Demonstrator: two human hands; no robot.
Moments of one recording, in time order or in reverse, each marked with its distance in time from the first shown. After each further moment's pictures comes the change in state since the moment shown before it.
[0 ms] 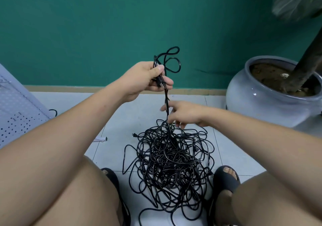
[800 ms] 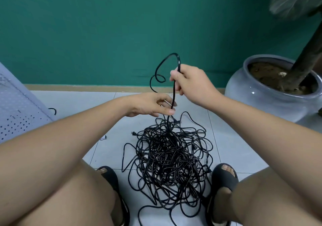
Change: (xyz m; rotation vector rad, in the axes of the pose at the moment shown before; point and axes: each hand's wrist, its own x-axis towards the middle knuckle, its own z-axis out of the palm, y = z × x) left_hand -0.003 -0.063 0.011 0.407 -0.411 -0.218; right_hand -0.035 -0.042 -0.037 -0.052 0.641 -0.368
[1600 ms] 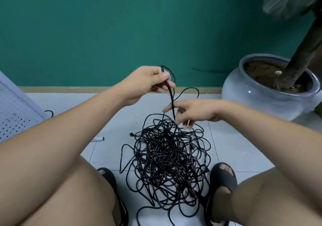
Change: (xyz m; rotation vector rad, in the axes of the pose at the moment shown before) left_hand -0.008 0.049 -0.014 -0.305 0.321 0.285; right_hand -0.022 0.055 -0.003 0.134 -0.798 0.314
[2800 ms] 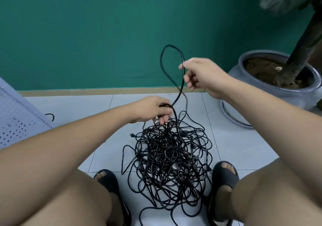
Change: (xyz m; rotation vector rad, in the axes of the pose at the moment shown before) left_hand -0.009 -0.048 0.028 0.488 -0.270 -0.164; right_hand -0.005 -0.035 -0.049 0.455 0.629 -0.216
